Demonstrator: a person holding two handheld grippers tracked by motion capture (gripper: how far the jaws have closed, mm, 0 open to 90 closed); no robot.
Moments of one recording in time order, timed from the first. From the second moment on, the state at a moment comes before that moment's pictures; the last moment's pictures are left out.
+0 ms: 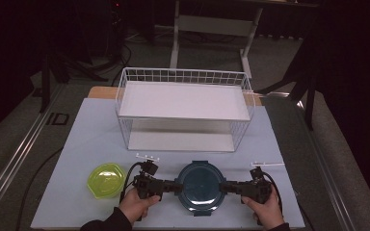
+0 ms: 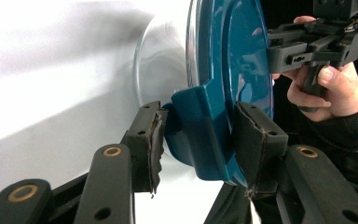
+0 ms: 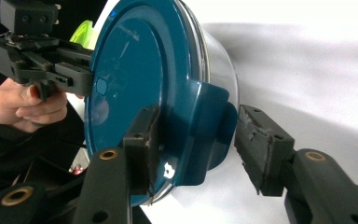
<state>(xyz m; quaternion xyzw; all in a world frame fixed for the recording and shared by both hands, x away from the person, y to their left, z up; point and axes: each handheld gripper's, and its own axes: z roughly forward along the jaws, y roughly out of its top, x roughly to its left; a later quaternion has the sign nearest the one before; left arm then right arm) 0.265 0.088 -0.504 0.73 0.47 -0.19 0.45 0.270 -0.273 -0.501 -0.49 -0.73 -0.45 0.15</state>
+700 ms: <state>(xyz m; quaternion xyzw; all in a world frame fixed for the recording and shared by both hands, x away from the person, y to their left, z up) 0.259 0.086 -0.501 0.72 0.49 -0.19 0.45 0.265 -0.275 -0.502 -0.51 -0.71 -0.45 0.20</state>
